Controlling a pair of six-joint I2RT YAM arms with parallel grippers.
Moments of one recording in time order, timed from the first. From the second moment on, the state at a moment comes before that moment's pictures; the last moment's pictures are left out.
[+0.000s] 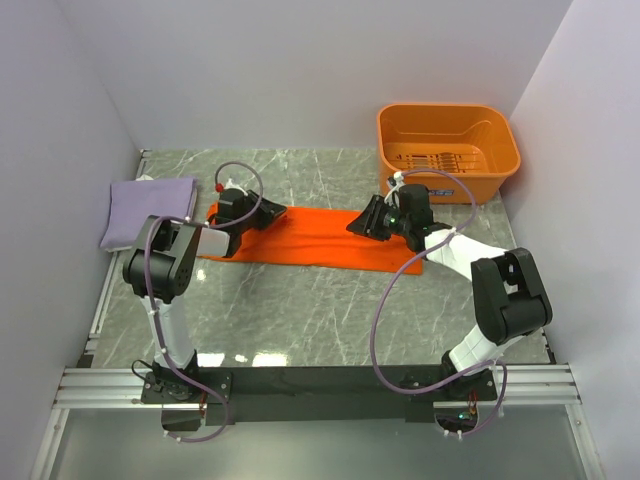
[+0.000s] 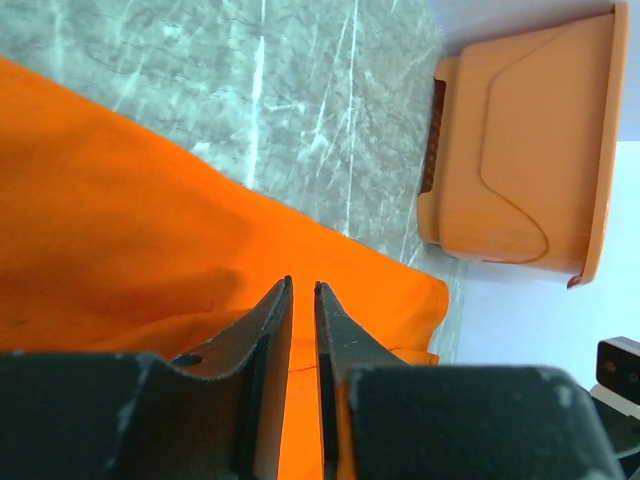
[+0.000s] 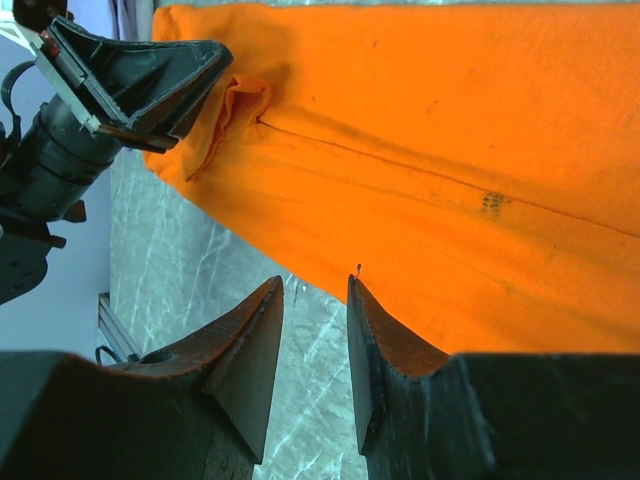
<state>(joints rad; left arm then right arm) -0.26 1.95 0.92 0.65 0.25 -1.10 0.29 1.61 0.88 0.16 -0.48 0.67</state>
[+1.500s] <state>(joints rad) -0.06 1.60 0.62 0.40 -0.03 -1.03 0.27 1.61 0.89 -0.05 -0.36 0.55</state>
